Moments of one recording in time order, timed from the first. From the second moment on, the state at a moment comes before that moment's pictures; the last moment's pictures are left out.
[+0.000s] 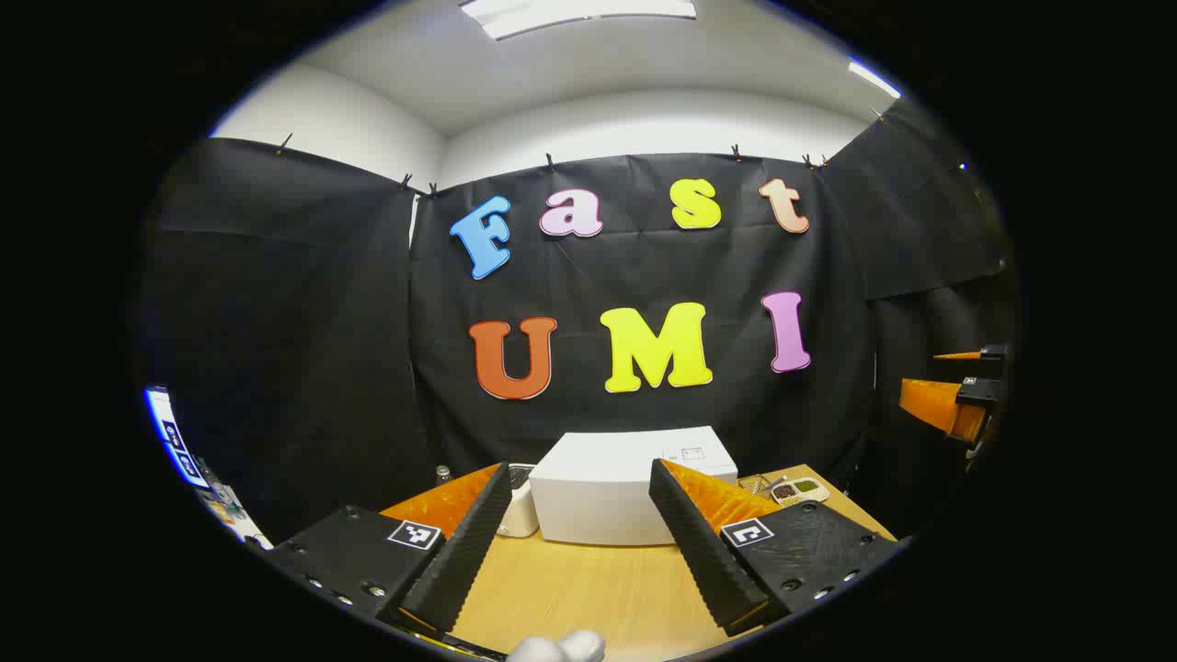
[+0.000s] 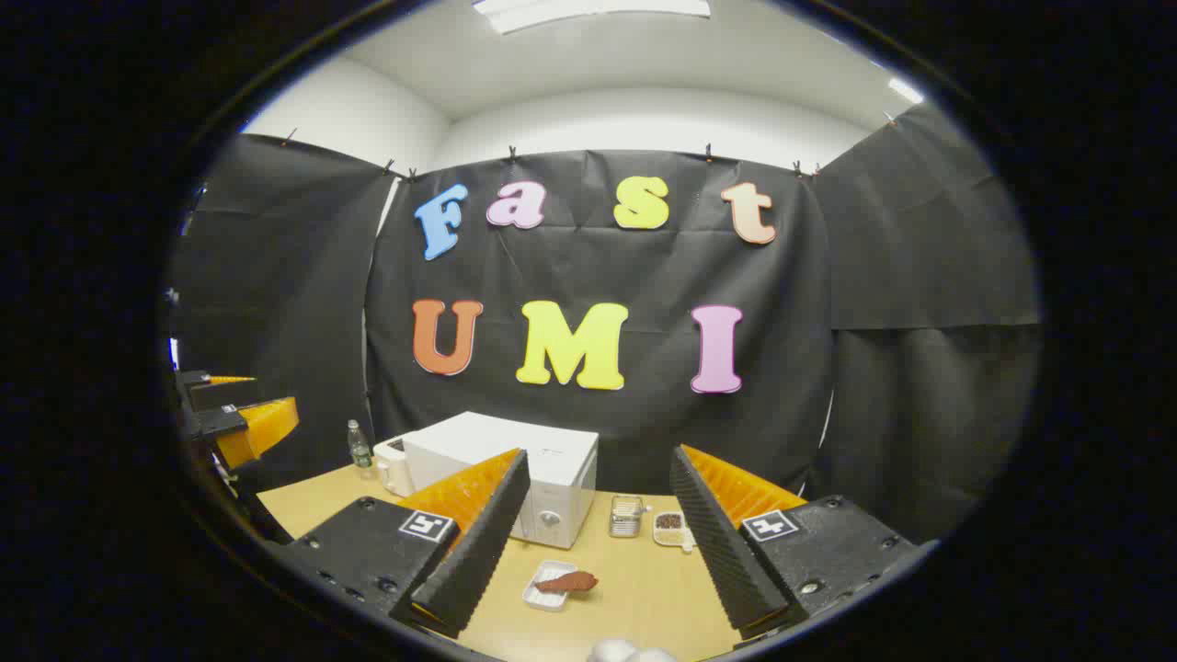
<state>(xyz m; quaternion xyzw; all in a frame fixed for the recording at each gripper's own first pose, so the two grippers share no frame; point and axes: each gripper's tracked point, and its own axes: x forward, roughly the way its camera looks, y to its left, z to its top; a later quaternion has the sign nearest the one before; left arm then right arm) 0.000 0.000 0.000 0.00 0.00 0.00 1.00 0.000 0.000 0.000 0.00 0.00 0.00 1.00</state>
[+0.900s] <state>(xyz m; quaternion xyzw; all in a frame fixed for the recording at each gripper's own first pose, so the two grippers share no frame) 0.031 -0.004 -0.001 0.02 0.00 -0.02 1.00 0.009 -0.006 0.002 0.00 0.00 -0.03 1.00</state>
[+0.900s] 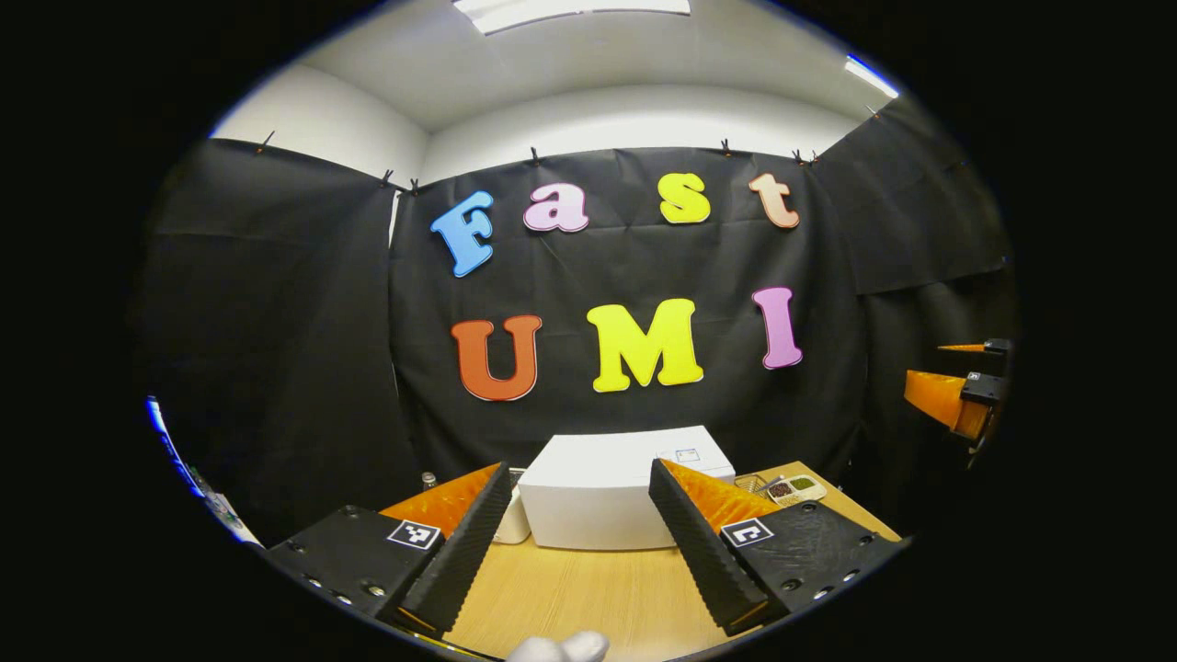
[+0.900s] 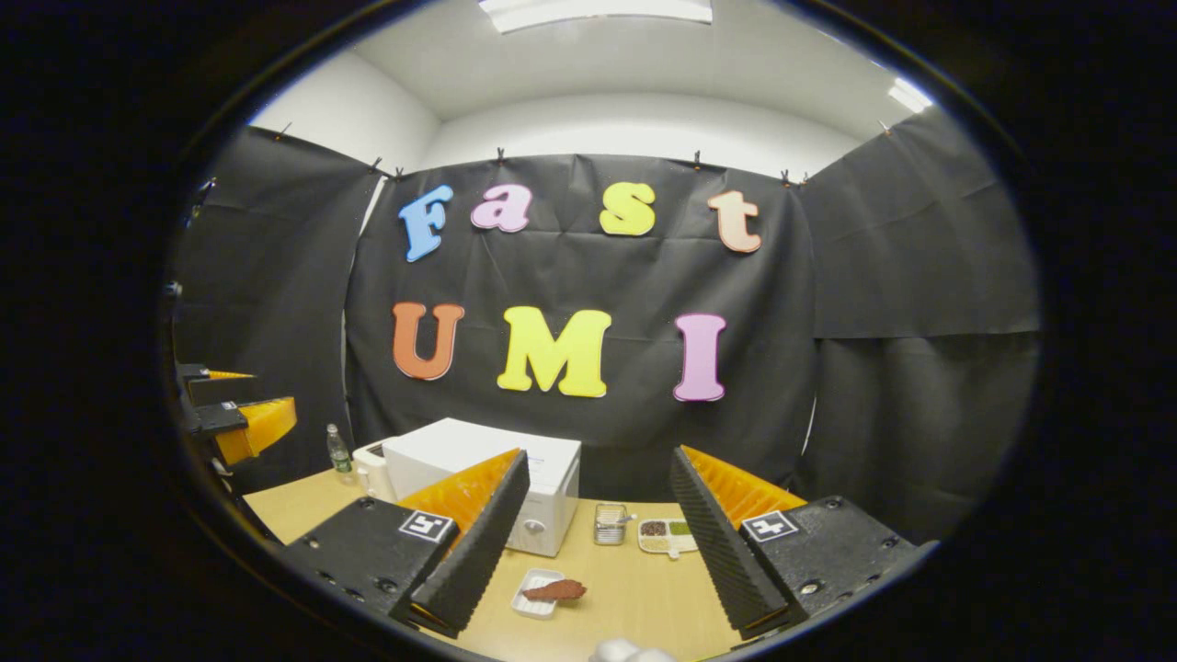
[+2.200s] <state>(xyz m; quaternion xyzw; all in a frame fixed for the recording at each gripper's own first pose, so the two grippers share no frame) 0.282 -0.183 -0.288 0.00 0.10 -0.12 0.99 0.041 -0.044 -0.012 -0.02 0.05 -0.12 0.99</state>
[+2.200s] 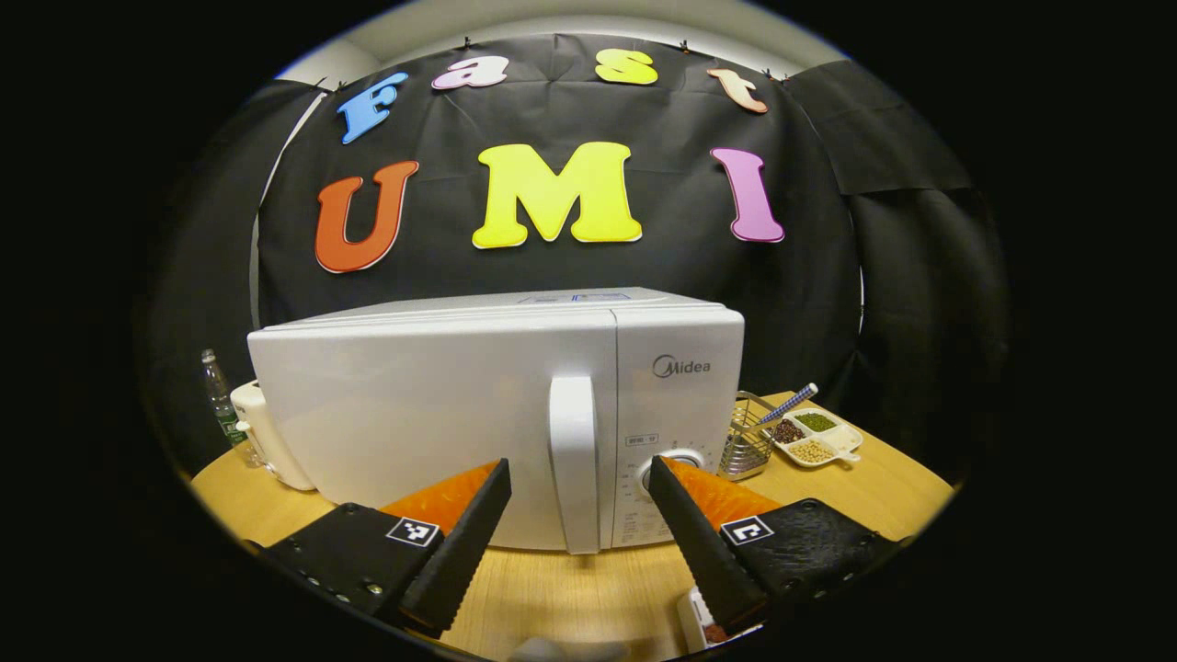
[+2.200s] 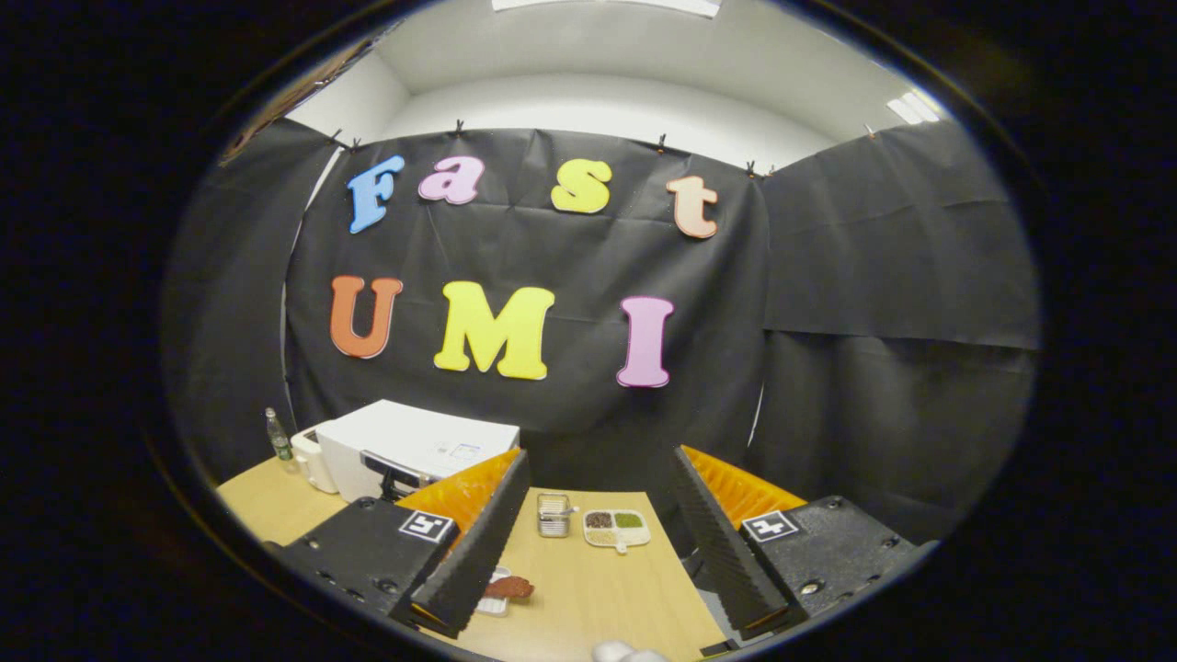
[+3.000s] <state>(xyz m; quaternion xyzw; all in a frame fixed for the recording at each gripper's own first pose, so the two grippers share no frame) 0.289 -0.187 -0.296 -0.02 0.11 -0.14 0.98 0.059 -0.020 -0.022 -0.02 0.07 -0.10 0.99</state>
